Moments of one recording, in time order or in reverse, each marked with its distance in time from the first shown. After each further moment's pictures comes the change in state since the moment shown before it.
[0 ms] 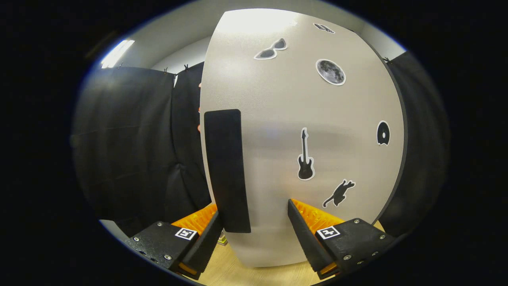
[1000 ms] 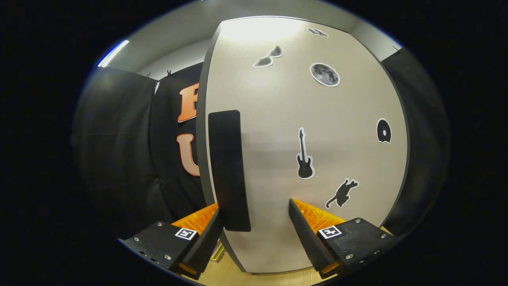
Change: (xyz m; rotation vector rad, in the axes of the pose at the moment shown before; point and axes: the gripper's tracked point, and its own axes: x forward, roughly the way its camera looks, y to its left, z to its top) arm 0.026 -0.004 -0.002 0.028 -0.082 -0.152
